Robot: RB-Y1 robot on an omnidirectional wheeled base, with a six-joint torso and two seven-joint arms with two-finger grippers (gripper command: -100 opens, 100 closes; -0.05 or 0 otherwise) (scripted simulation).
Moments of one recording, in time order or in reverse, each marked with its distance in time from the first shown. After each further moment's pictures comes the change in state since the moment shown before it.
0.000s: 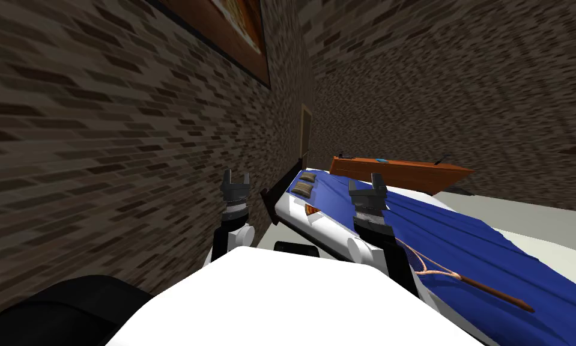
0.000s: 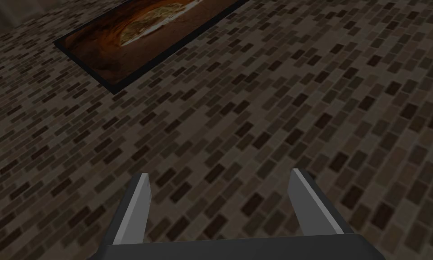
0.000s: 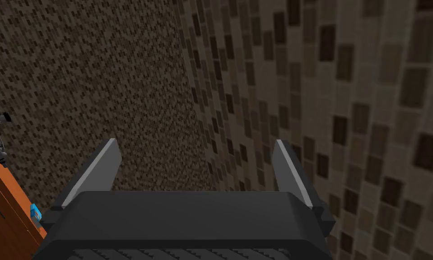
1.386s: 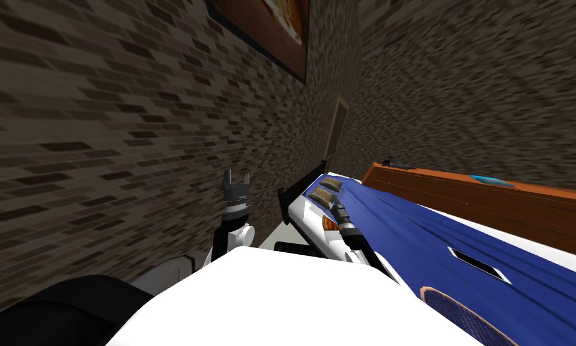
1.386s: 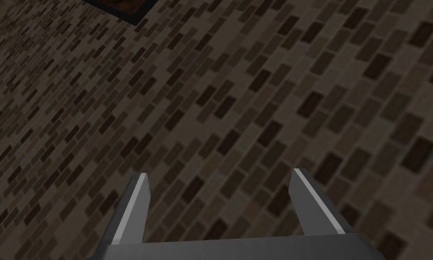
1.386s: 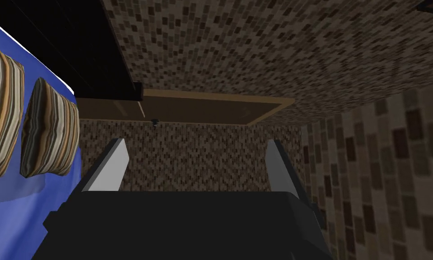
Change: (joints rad) left arm 0.000 0.000 0.000 0.000 0.000 0.000 0.000; right arm -0.025 -0.281 0.152 0.397 -0.016 0.122 0.007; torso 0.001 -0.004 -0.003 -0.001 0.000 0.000
